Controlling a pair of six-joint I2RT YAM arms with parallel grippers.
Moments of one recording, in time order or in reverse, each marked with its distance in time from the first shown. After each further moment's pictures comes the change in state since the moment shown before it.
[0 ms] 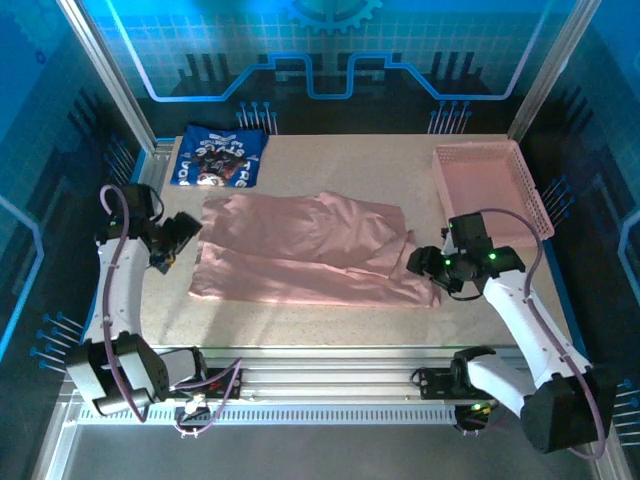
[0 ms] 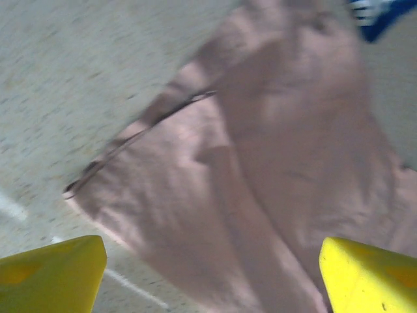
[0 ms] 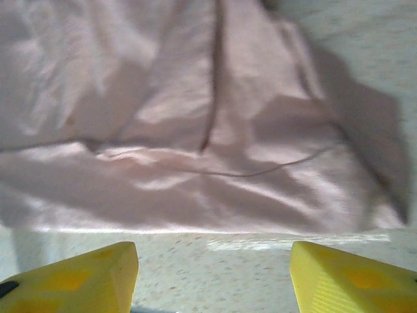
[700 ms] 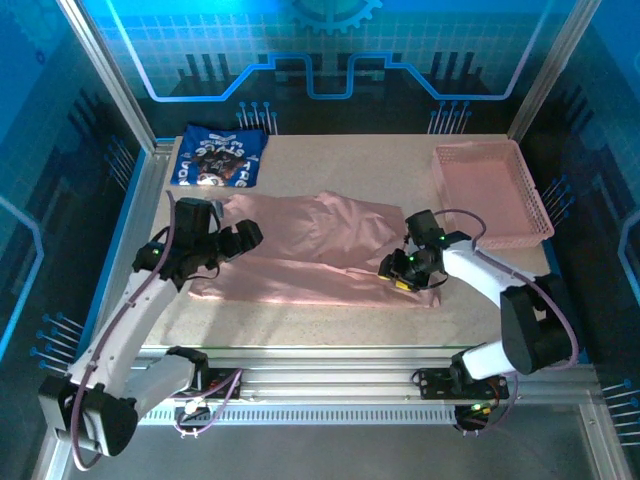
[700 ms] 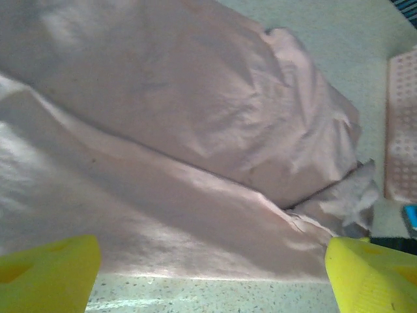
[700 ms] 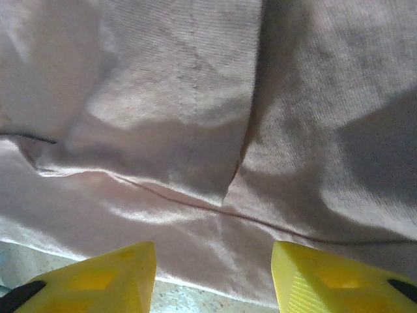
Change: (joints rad) left arm -0.476 -0.208 -0.192 0.255 0.006 -0.004; right arm 0.129 0.420 -0.032 0.270 -0.051 0.104
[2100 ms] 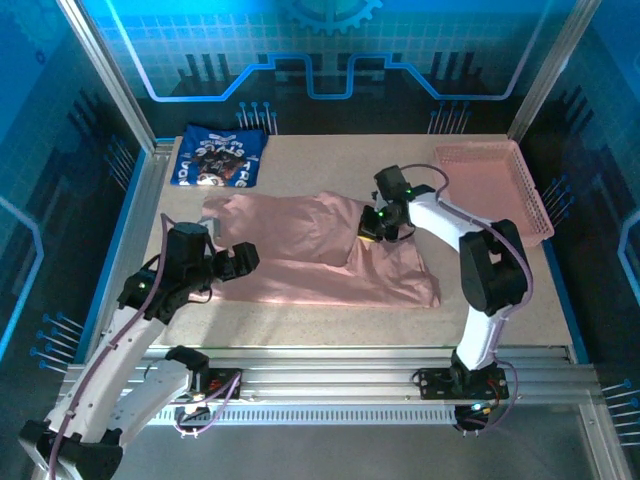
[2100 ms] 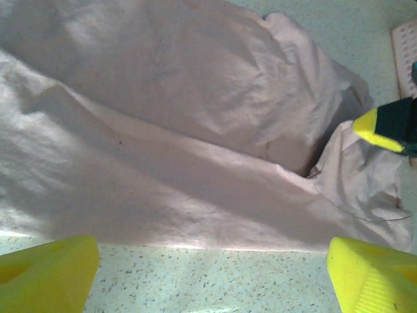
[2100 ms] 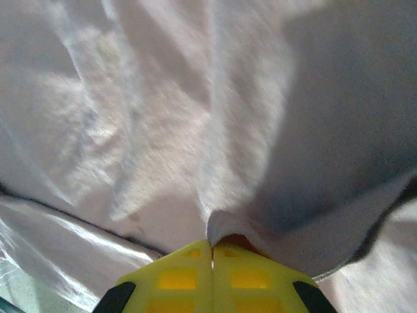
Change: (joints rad) left arm -0.086 -0.215 -0.082 -0.104 -0.114 0.076; right arm 0.060 0.425 0.555 -0.033 -0.001 -0.084
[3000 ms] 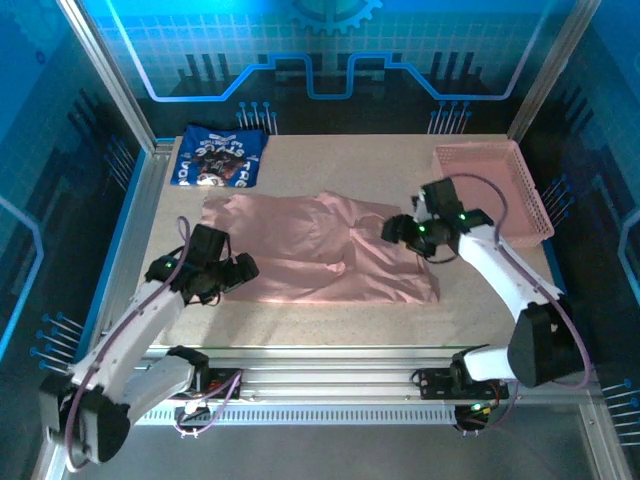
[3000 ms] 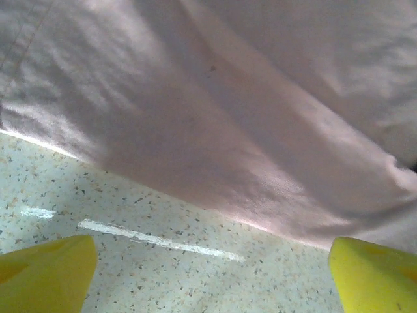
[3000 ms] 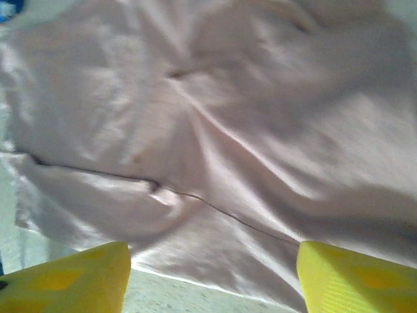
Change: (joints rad) left arm 0.036 0.234 -0.068 -0.062 -0.047 -0.192; right arm -0.155 -0.536 -0.395 -0.029 0.007 -0.035
